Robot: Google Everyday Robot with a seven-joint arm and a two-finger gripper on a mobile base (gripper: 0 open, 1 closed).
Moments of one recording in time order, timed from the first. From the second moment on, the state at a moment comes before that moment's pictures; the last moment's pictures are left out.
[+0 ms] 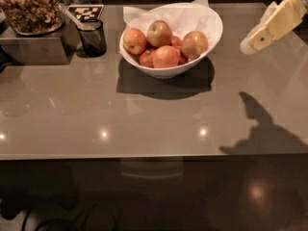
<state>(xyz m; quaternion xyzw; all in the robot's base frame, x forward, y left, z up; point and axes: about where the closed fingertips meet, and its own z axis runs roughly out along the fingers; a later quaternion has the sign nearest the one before) 0.547 -0.210 1.045 -0.50 0.77 0.09 0.38</state>
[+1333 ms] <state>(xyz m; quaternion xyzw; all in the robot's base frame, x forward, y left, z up) 0.583 -0.184 1.027 -0.52 0.76 0.09 0.37</state>
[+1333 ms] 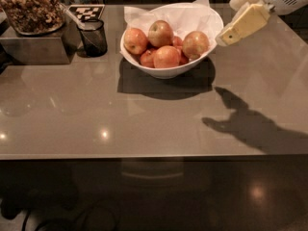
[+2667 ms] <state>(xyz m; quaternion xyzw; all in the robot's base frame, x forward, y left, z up) 0.666 -0.126 0.996 -0.56 0.73 0.09 0.37</state>
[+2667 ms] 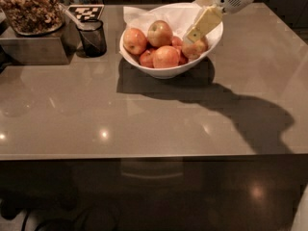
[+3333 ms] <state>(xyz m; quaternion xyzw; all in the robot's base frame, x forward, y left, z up) 0.680 -0.124 0.973 -0.55 0.75 0.10 0.36</state>
